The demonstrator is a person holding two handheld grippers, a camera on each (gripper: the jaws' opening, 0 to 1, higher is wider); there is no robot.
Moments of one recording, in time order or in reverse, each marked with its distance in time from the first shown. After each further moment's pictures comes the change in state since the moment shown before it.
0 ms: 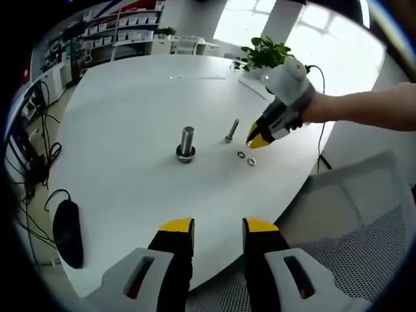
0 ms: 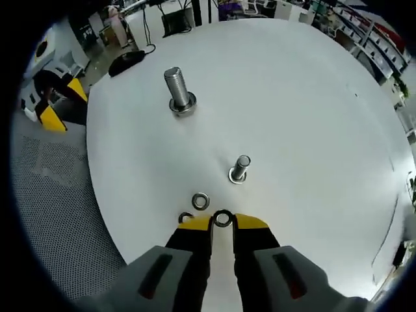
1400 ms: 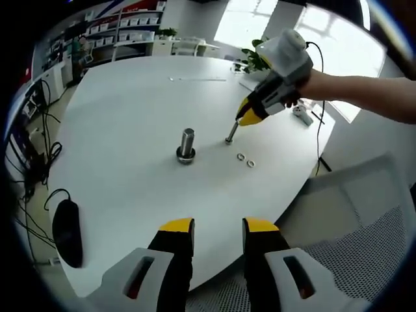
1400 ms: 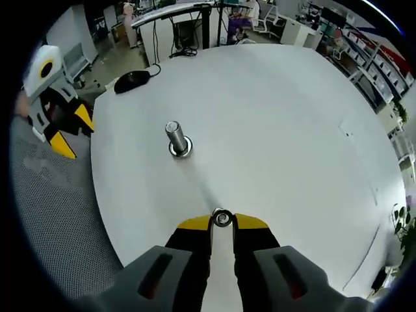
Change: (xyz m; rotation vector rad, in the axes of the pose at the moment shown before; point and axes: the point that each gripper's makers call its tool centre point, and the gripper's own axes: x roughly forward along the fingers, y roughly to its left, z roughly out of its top) left arm -0.001 -0.001 0.001 -0.008 -0.011 -0.002; right arm -0.023 -0.018 0.053 -0.107 -0.062 -0.032
